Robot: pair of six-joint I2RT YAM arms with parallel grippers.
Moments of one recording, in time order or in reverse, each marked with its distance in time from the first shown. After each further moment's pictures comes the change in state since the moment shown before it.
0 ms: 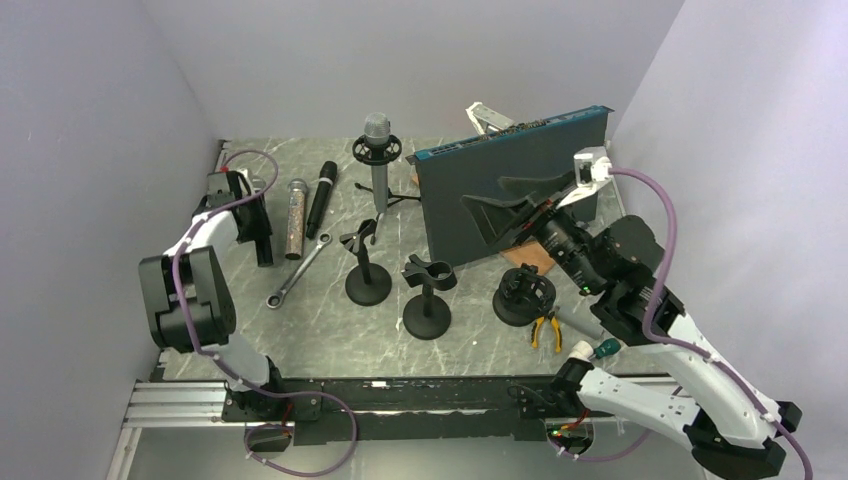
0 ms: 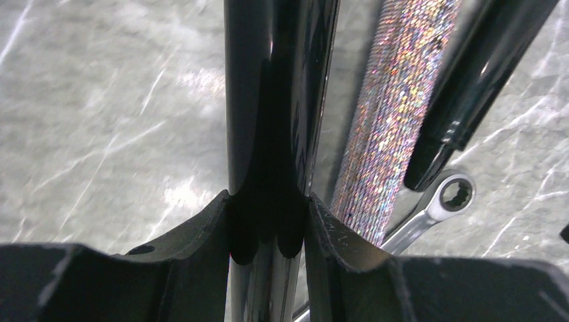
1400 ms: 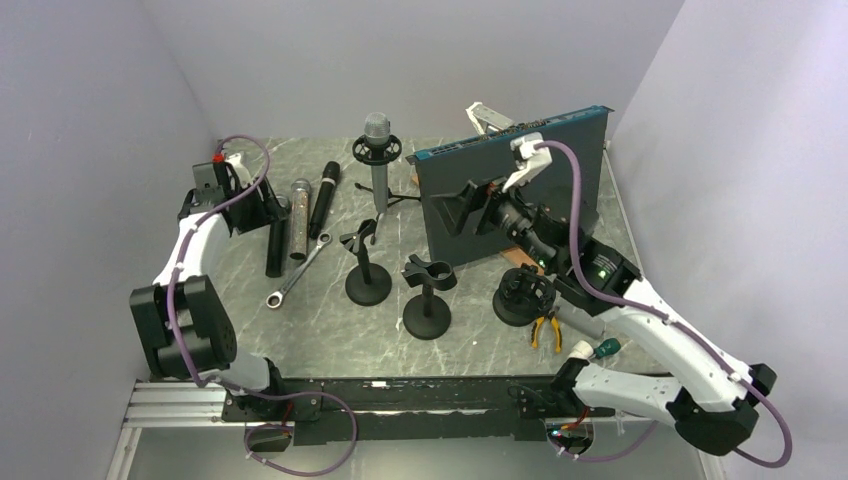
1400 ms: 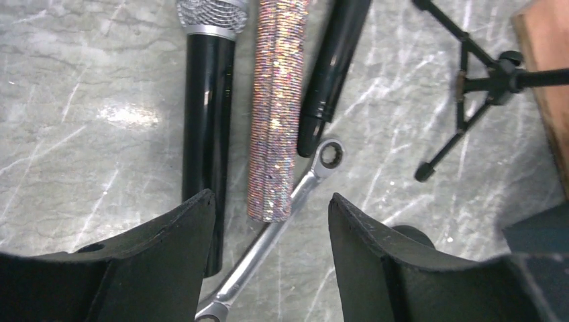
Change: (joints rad) left arm 0.006 -0.085 0.094 -0.114 0.257 -0.051; right arm -0.001 0.169 0.048 -0.096 0.026 0.003
